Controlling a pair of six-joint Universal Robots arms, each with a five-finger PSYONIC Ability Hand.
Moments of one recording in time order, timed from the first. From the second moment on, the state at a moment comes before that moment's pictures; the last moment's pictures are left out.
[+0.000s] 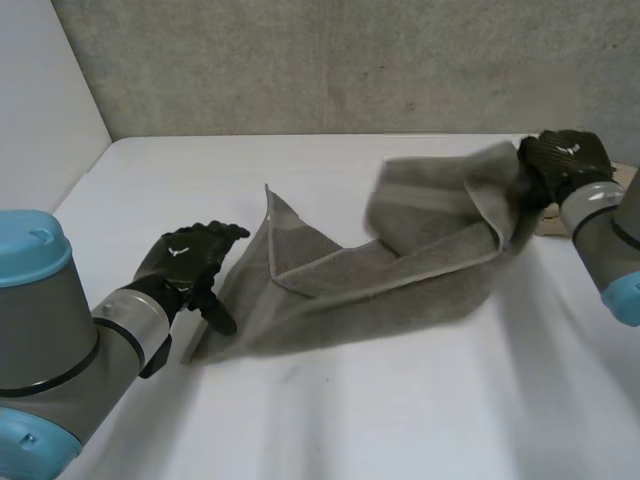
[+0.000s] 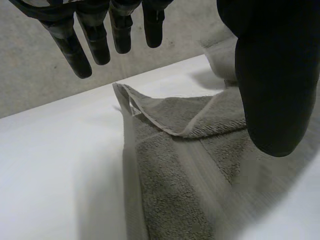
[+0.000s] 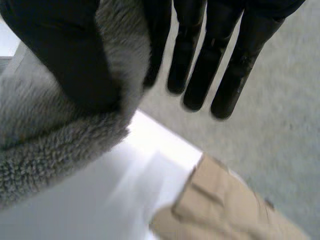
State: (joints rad) left arm 4.29 -1.81 -1.78 3.27 -1.51 3.17; right arm 1.76 -1.08 1.33 -0.13 1.54 2.85; left_hand 0.19 0.20 0.21 0.20 0.05; right_hand 0.54 0.70 0.72 0.72 0.55
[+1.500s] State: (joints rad) left arm 4.23 -1.98 -1.41 3.28 -1.71 3.50; right arm 1.74 -0.83 0.94 0.31 1.12 2.19; left_hand 1.14 1.19 1.19 1.20 0.98; right_hand 0.99 1.17 1.18 1.19 0.99
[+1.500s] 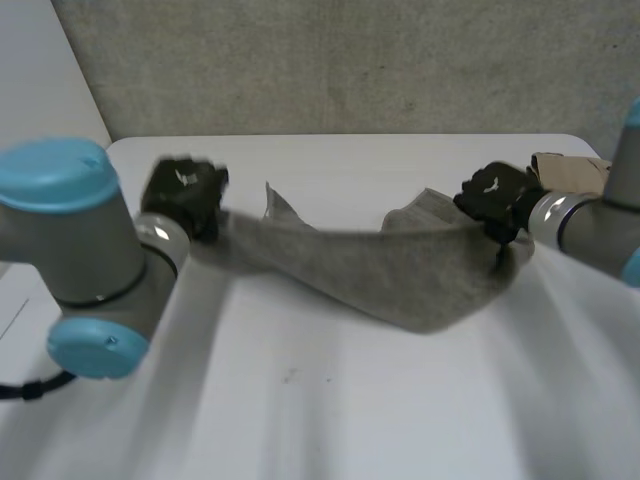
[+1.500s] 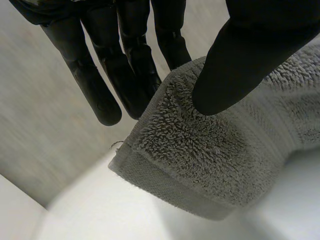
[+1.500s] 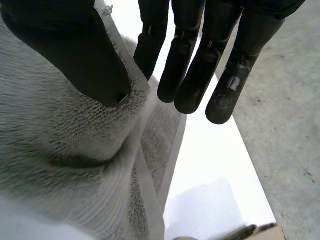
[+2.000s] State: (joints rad) left arm 4.22 -1.79 -1.47 3.44 -1.70 3.52; right arm 1.71 -1.18 1.27 0.56 1.10 2.39; left_hand 1.14 1.20 1.19 1.20 0.98; right_hand 0.61 0.72 0.70 0.70 0.55
